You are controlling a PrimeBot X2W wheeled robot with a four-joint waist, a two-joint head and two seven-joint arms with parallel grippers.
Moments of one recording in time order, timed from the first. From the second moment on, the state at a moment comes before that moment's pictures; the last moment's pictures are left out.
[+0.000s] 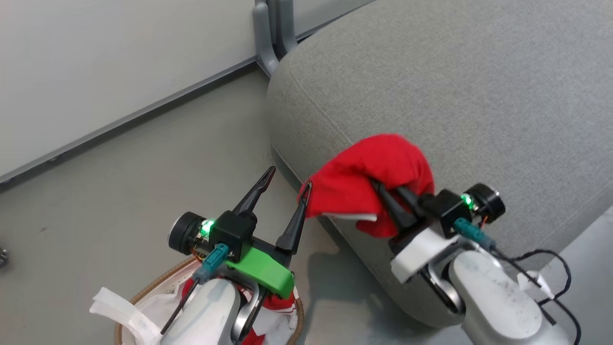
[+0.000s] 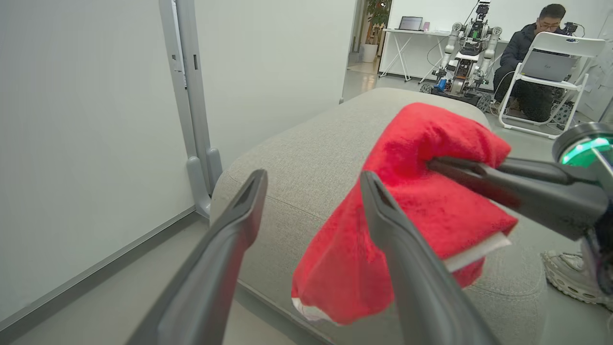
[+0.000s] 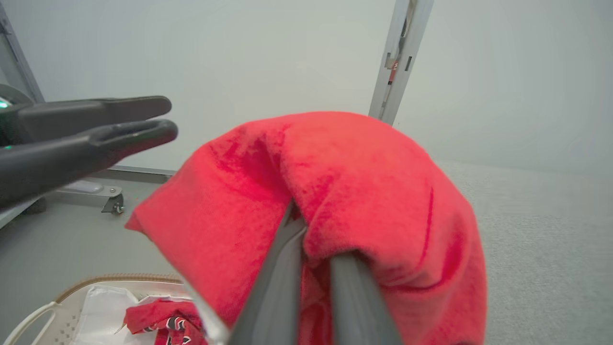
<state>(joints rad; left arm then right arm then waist) -0.33 0.06 -0.50 0.32 -0.24 -0.13 -0.26 -0.40 -0.13 0.47 0.31 0.17 0.13 -0.26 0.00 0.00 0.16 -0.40</state>
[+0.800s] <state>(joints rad) -0.57 0.13 -0.57 0.31 -0.19 -0.13 -0.26 -0.94 -0.34 -0.02 0.52 0.05 0.13 -0.26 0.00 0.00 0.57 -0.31</state>
